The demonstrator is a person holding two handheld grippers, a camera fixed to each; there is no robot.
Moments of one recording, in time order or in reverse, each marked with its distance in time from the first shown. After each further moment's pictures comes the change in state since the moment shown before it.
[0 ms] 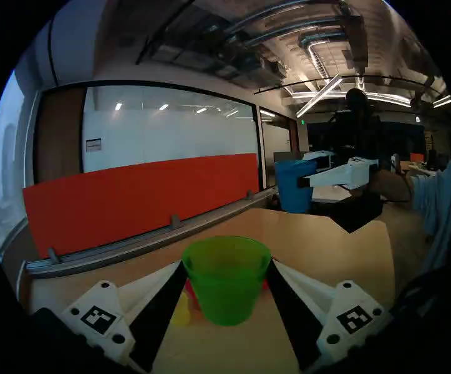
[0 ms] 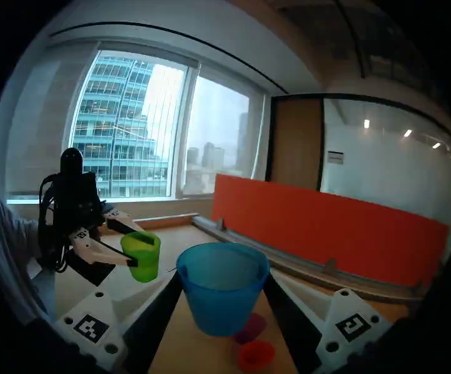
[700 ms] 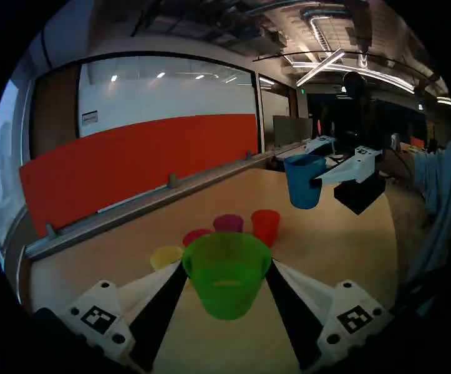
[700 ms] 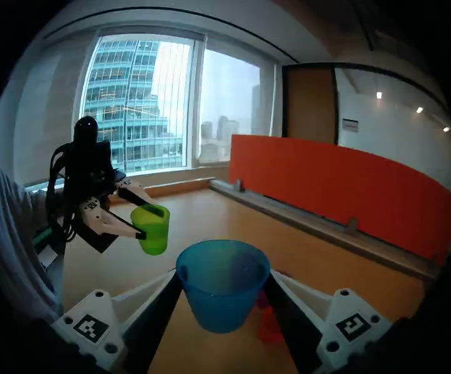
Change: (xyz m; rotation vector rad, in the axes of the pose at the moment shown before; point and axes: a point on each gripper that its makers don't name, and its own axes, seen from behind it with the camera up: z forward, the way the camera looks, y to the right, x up) left arm -0.077 -0.003 -0.004 -0.015 -0.196 0.004; right arm -0.098 -0.020 0.000 0.095 -0.167 0.045
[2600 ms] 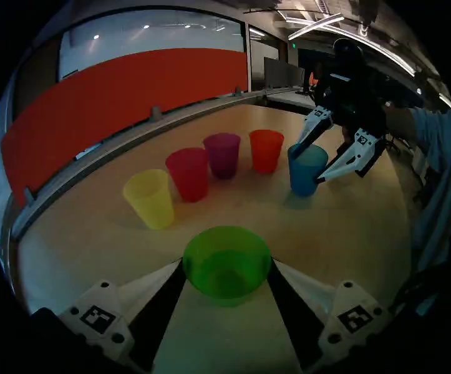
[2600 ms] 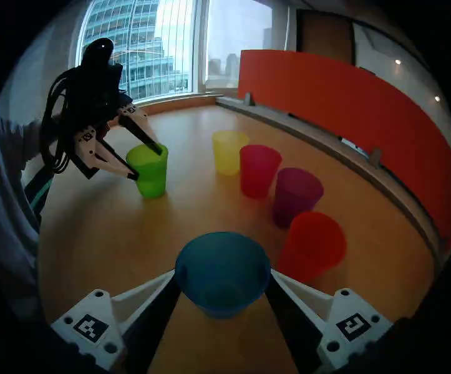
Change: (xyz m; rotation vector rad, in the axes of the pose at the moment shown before) left arm -0.122 -0.001 0.036 -0.093 -0.301 0.010; right arm -0.165 0.007 0.035 0.039 -0.376 -0.020
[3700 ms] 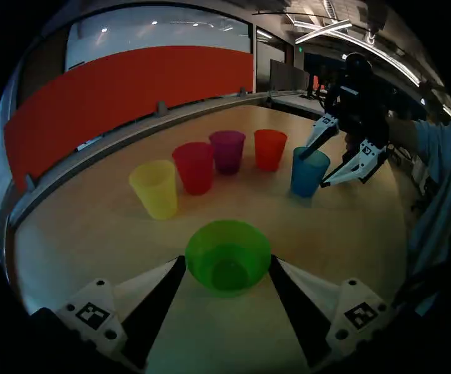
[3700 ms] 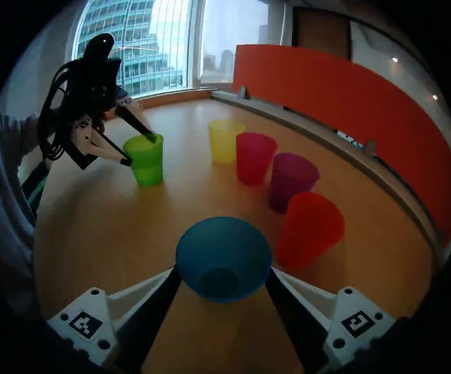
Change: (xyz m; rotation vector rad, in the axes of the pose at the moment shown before) left arm -0.008 -0.004 -0.011 0.000 -0.001 -0.051; right arm -0.020 -0.001 -0.010 -0.036 -0.015 0.013
